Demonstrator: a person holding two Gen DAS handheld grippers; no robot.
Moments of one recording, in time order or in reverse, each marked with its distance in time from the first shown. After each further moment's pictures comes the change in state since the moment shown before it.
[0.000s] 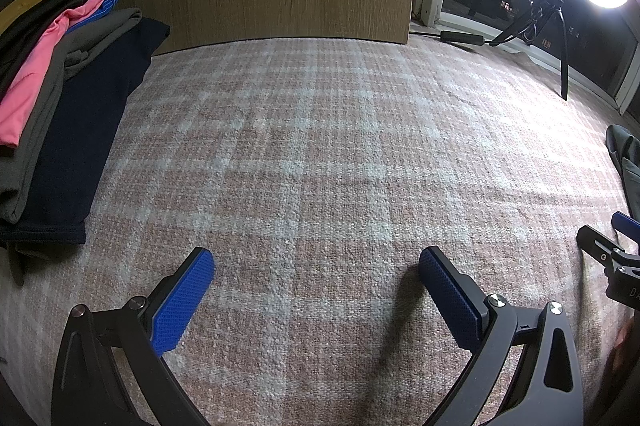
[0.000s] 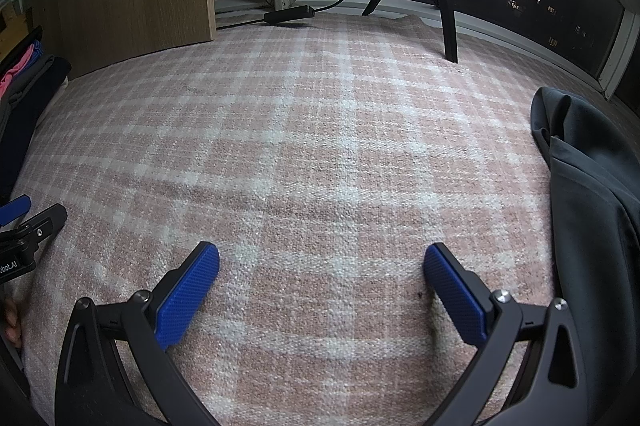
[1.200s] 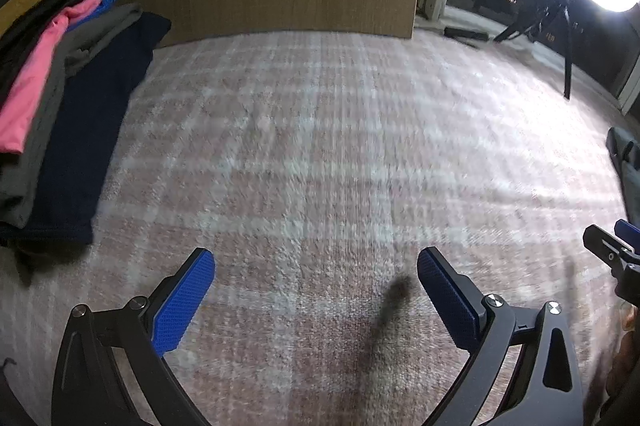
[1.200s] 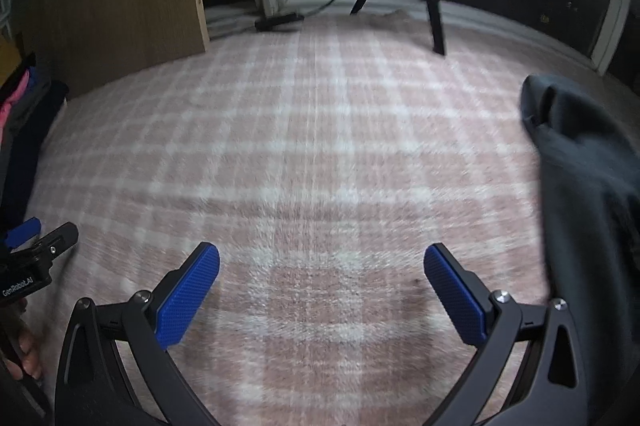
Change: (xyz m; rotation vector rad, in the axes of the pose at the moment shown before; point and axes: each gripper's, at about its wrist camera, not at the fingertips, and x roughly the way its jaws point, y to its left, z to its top) left arm -0.006 0.005 0.005 -0.005 0.032 -0.005; right arm -0.023 -0.003 0.008 0.084 0.003 -0.008
